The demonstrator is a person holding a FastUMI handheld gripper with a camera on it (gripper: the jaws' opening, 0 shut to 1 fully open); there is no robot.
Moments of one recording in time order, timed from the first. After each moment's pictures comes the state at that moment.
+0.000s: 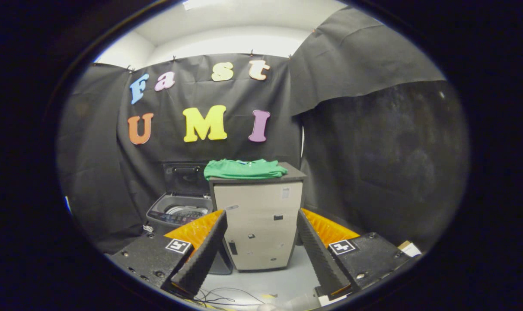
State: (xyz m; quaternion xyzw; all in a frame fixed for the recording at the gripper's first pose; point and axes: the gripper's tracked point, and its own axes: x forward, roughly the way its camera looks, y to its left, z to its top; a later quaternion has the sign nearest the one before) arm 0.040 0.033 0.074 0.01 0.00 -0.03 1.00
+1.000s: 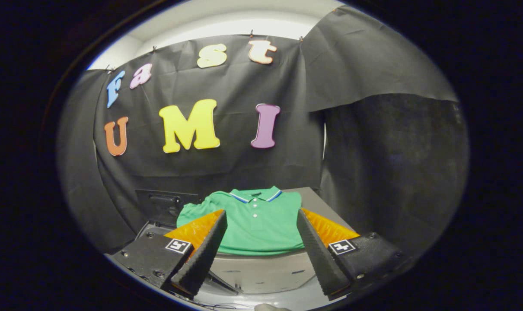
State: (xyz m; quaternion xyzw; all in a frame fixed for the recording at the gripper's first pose) arm 0.365 0.062 0.195 0.02 0.05 -0.01 1.00
